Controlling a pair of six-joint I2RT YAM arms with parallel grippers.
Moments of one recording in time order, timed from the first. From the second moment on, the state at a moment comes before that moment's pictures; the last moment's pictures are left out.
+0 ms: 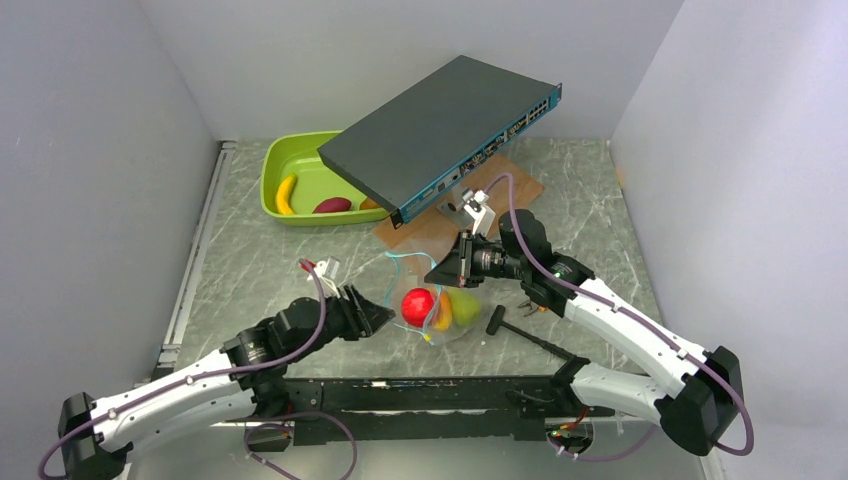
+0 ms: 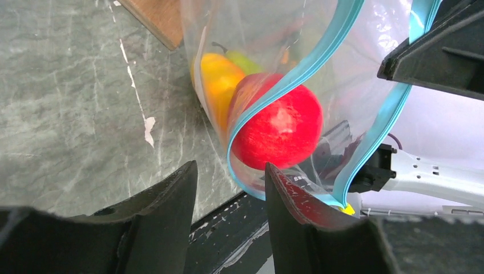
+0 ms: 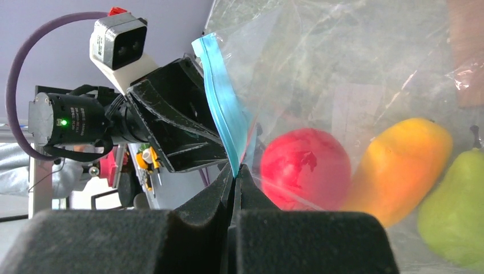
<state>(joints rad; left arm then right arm) -1.02 0.52 0.35 -0.16 -0.20 -1.01 0.69 1.05 0.83 -0.21 -0.51 0.79</state>
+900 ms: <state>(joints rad) -1.03 0.65 0.61 -0.06 0.00 -0.96 0.69 0.98 1.02 -0.39 -0.31 0.61</state>
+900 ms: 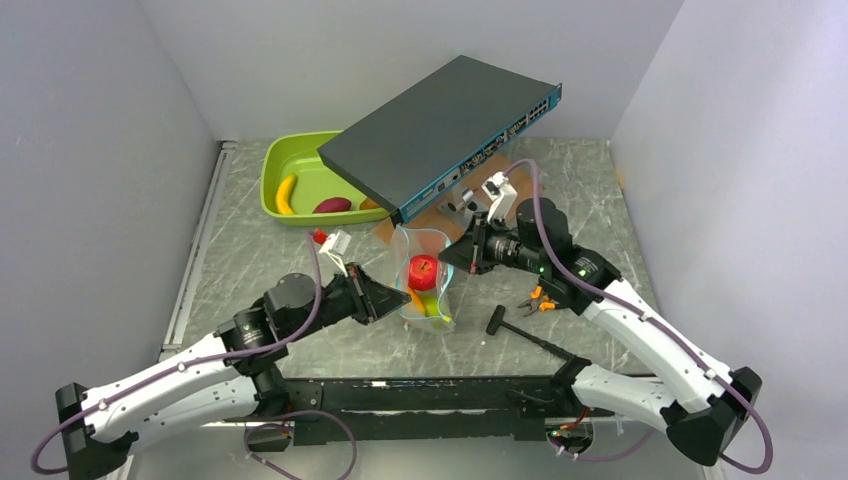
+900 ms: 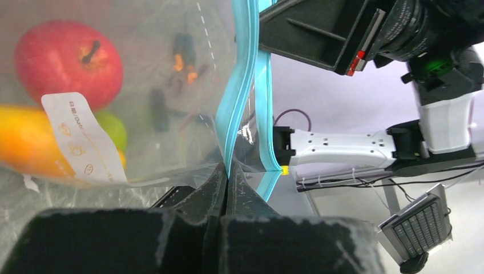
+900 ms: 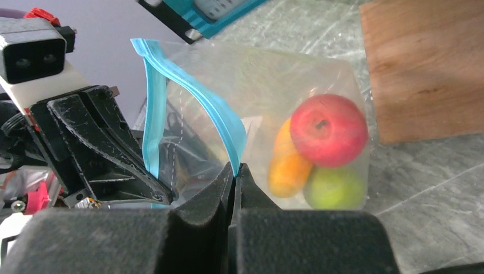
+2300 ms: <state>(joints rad) 0.08 0.80 0.73 -0.43 0.14 -0.62 0.69 1.06 0.89 -0.34 -0.25 0.57</state>
